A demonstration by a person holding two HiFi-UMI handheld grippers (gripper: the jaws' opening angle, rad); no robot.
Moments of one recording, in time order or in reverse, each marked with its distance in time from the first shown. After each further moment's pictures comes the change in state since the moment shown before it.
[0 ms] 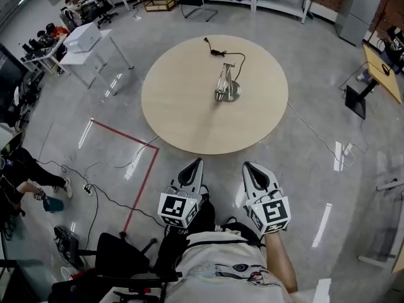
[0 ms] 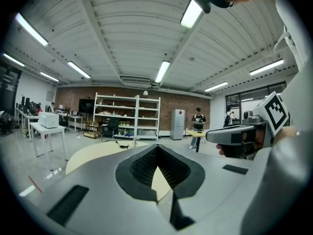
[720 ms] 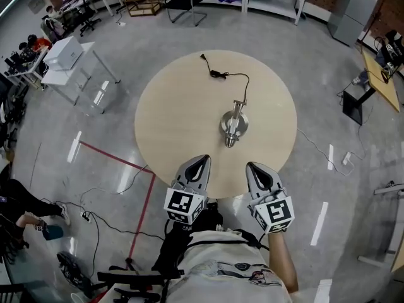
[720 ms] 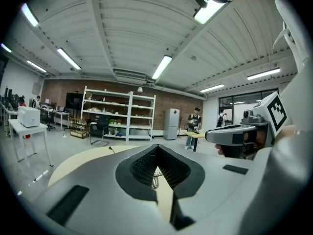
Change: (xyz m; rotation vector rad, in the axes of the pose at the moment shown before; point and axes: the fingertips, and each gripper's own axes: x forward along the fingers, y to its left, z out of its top) left arm 0.187 0.156 0.036 -0.008 0.019 -0.135; right arm 0.216 -0.071 0.045 -0.042 0.018 -0.064
